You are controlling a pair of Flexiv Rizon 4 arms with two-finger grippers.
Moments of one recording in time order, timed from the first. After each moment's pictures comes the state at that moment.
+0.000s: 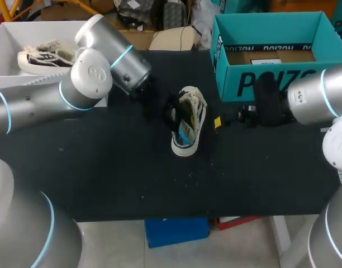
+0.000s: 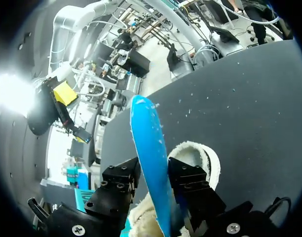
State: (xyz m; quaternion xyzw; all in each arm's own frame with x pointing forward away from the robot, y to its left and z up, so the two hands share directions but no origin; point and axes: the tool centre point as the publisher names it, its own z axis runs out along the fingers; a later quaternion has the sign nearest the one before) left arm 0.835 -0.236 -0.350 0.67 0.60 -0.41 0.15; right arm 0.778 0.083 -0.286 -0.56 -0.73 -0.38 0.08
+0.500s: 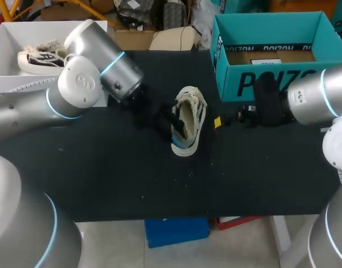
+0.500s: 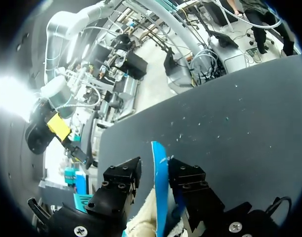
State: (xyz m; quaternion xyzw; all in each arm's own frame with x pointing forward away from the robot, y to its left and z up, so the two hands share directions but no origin) left arm 0.799 -0.213 -0.345 0.67 0.61 -0.40 0.14; right arm 0.778 0.083 -0.286 -0.56 -0.73 -0.38 0.08
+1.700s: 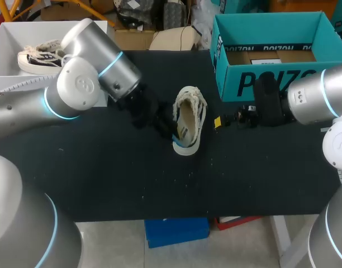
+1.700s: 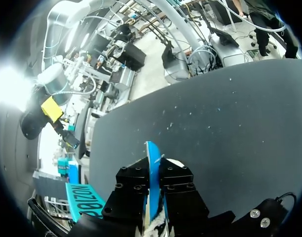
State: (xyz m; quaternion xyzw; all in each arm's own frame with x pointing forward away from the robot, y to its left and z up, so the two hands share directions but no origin) left arm 0.819 -0.203 -0.359 0.66 0.64 -0.37 0.14; right arm 0.778 0.083 -0.286 -0.56 -0.73 -0.38 0.08
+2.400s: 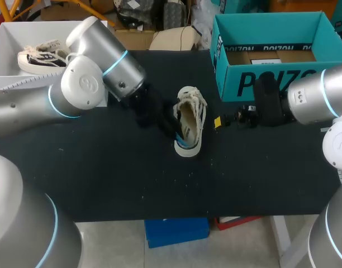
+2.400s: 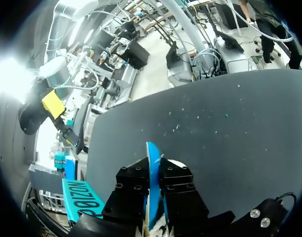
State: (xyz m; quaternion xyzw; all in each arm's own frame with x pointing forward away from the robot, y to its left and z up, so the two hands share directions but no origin) left arm 0.811 -0.214 -0.354 0.64 0.67 -0.36 0.13; right arm 0.778 0.083 -0.286 -0.56 -0.73 -0.38 0.08
